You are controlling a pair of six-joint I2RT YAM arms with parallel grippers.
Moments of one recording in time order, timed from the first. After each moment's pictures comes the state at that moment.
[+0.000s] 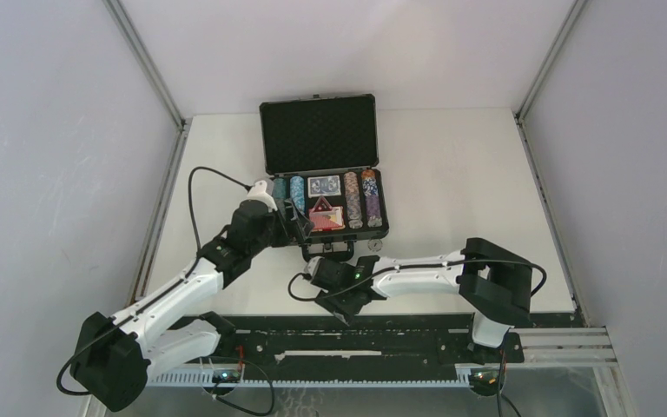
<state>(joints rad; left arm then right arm) -0.55 1.00 0.58 -0.12 -0.05 -0.66 1.27 1.71 1.01 -0.57 0.06 0.23</state>
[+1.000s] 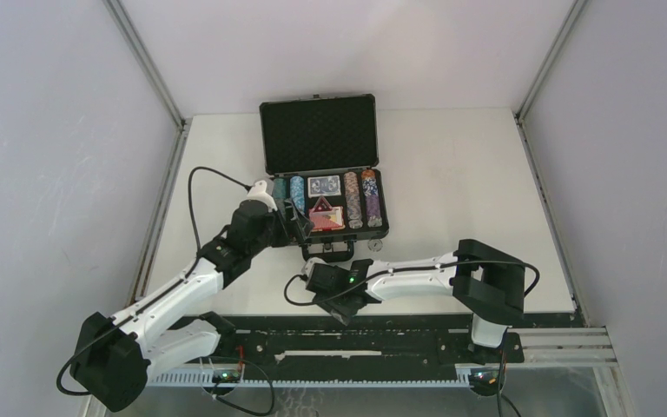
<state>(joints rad) -0.55 1.00 0.58 -0.12 -0.05 -0.66 1.30 1.75 1.04 -0.58 0.16 0.26</state>
